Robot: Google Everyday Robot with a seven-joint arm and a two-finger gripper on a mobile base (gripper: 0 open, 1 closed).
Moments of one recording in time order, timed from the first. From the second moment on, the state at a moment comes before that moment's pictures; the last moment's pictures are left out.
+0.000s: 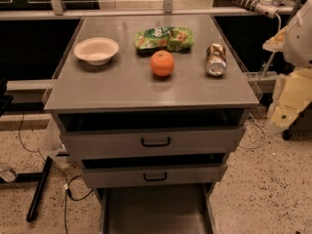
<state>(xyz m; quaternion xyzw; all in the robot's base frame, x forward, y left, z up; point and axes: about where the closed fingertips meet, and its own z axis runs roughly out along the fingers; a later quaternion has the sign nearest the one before) 0.438 -0.217 0.976 -0.60 0.78 -0.03 0.16</state>
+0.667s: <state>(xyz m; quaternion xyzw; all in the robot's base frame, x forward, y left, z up) 0.452 -0.202 0.974 -0.62 0.77 -0.04 0.18</state>
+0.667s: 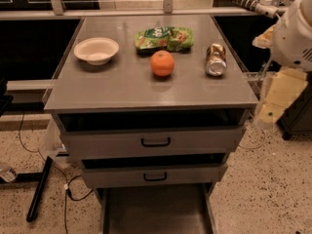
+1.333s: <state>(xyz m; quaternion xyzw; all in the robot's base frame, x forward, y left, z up) 0.510 -0.143 0.960 -0.65 0.71 -0.01 0.27</state>
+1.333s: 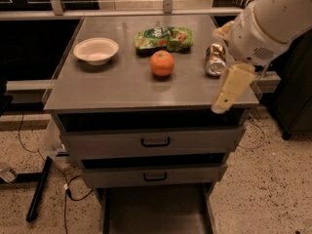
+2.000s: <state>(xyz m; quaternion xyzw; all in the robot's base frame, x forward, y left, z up) 0.581 -0.105 0.937 -0.64 0.68 0.10 0.34</state>
